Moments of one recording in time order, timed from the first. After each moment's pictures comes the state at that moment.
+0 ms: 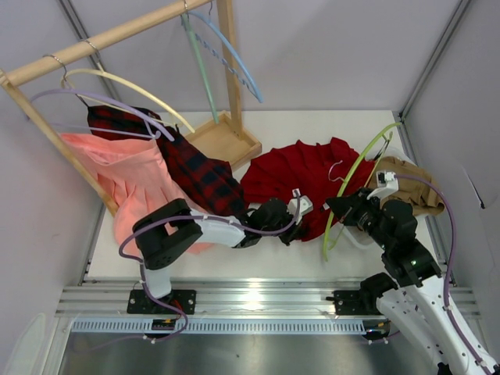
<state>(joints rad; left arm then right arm) -1.05 1.86 0.92 0.41 0.19 -0.16 0.40 0.48 0.64 -0.37 -0.10 0.63</state>
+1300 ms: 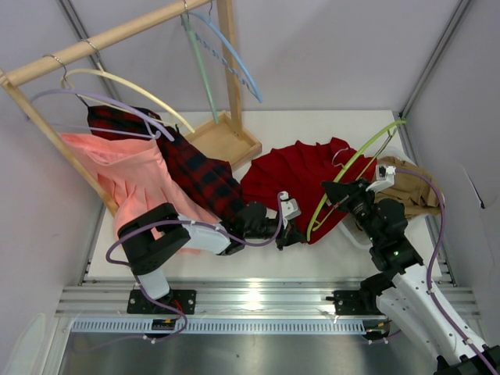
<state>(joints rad) -1.02 1.74 0.70 0.81 0.44 -0.20 0.38 0.56 0.47 0.09 -0.04 0.80</state>
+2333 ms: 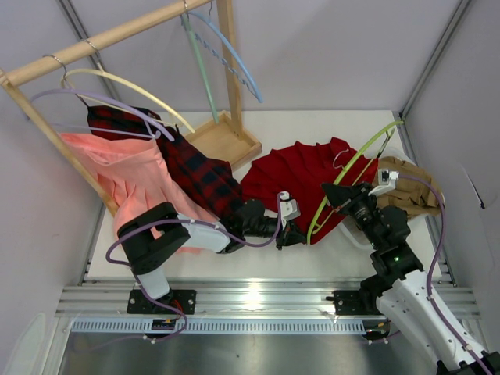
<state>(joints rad) -1.01 1.74 0.70 0.86 0.57 -0.17 0.38 0.51 0.42 0.15 -0.07 0.83</state>
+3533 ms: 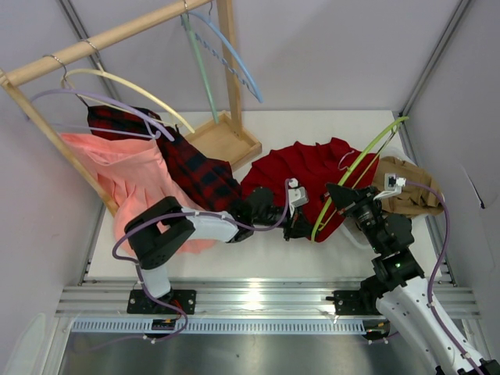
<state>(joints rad) -0.97 1.80 0.86 0.76 0.66 -0.26 0.38 0.43 0.37 0.20 -0.05 0.82</state>
